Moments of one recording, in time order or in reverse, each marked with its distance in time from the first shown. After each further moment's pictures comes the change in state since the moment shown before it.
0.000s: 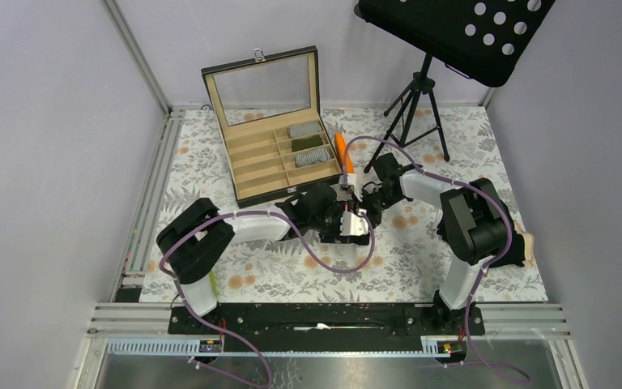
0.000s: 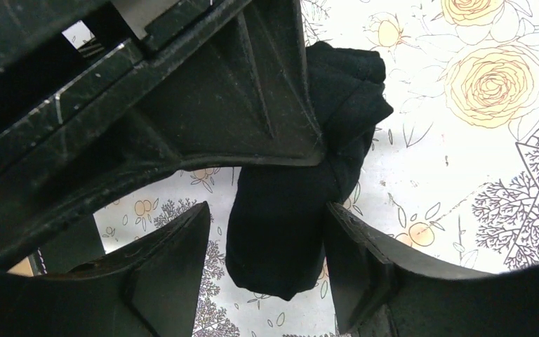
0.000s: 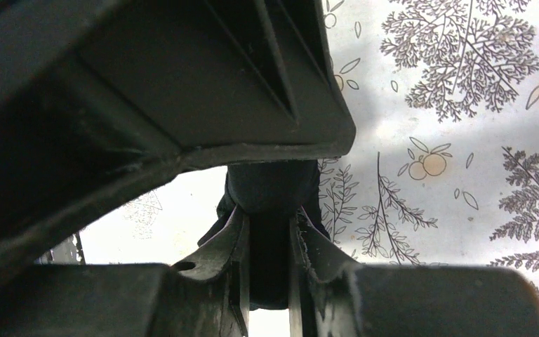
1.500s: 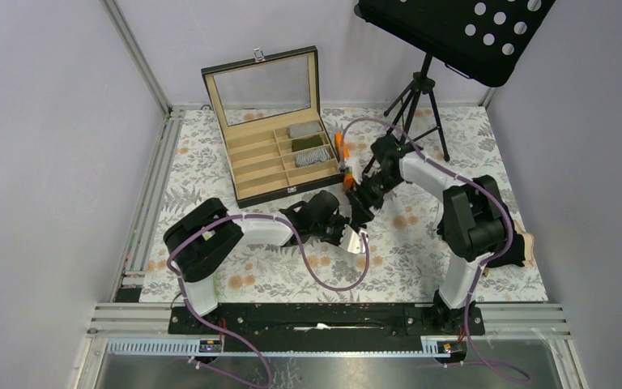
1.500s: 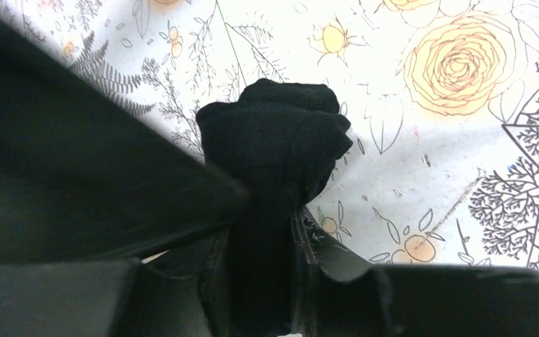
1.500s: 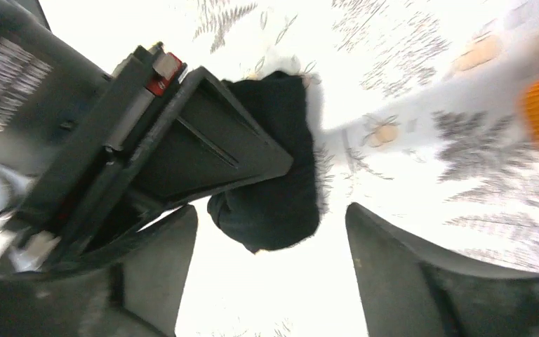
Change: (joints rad) left arm -0.032 0.049 -0.035 0.079 0.047 0.228; right arm -0.013 0.026 0.191 -0.204 0.072 0.157
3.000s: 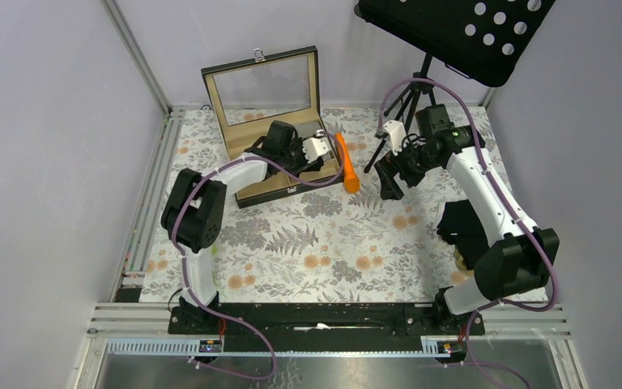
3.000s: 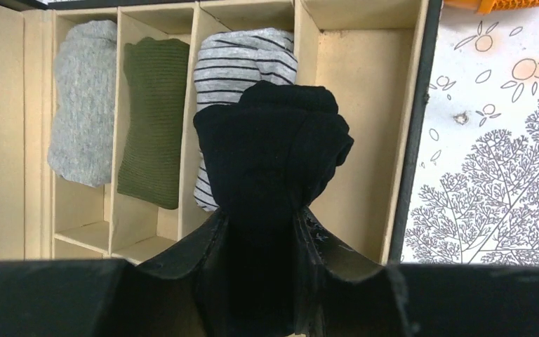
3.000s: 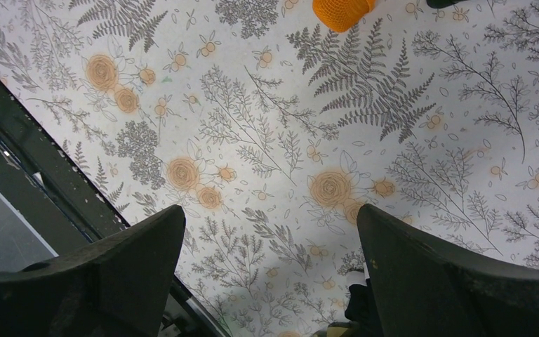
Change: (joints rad) left arm 0.484 0.143 0.445 -0.308 -0.060 -0.251; right arm -0.148 -0.335 0.209 -0.254 0.271 0.122
